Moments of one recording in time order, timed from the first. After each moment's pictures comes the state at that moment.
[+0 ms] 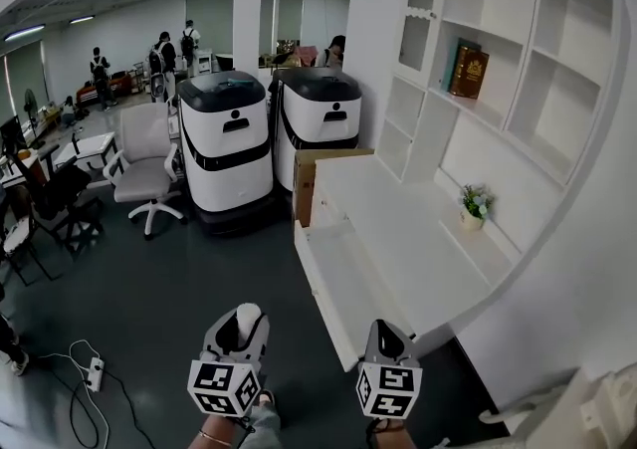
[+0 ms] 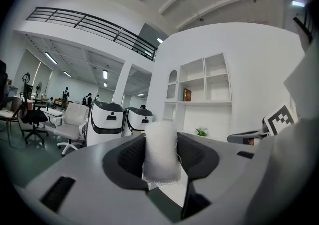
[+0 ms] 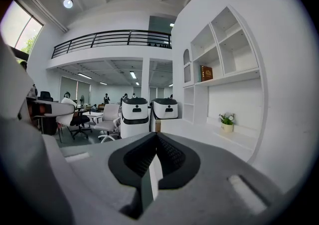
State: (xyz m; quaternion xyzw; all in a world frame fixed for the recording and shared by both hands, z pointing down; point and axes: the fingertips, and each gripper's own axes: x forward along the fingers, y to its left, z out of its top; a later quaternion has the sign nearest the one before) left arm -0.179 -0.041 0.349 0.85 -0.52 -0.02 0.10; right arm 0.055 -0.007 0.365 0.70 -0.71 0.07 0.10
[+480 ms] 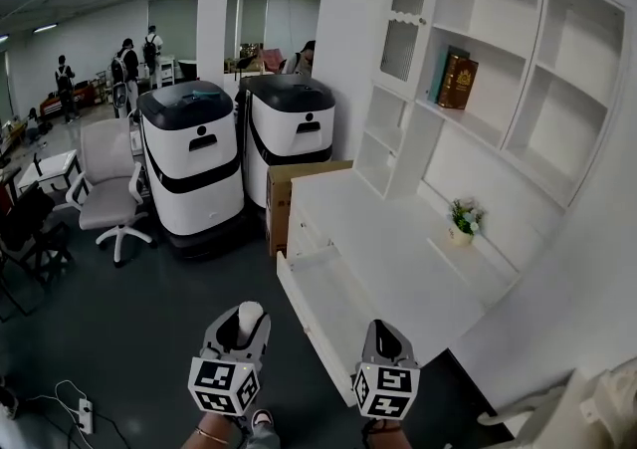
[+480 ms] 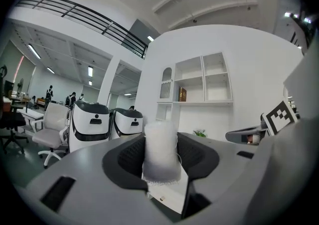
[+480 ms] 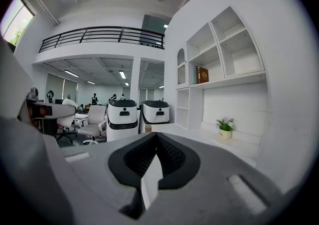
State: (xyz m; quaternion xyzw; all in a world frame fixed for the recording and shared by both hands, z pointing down) left arm -0.162 -0.192 0.333 0.89 -0.45 -0.01 0.08; right arm 0.058 -0.129 0.345 0.75 -0.66 0.06 0.09
